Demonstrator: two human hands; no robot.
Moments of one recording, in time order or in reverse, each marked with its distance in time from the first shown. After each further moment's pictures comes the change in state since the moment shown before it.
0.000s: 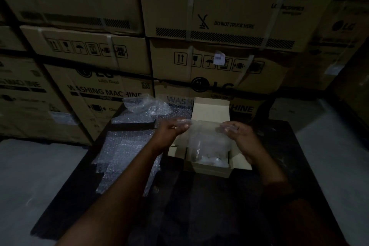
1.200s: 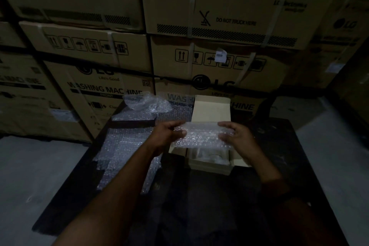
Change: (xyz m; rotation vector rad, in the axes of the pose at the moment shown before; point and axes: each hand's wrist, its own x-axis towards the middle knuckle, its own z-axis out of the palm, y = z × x) left_hand -0.001 -0.019 -0.013 -0.110 -0.054 -0.216; right_hand -0.005 0.010 0.007 -0.046 -0.066 -0.062
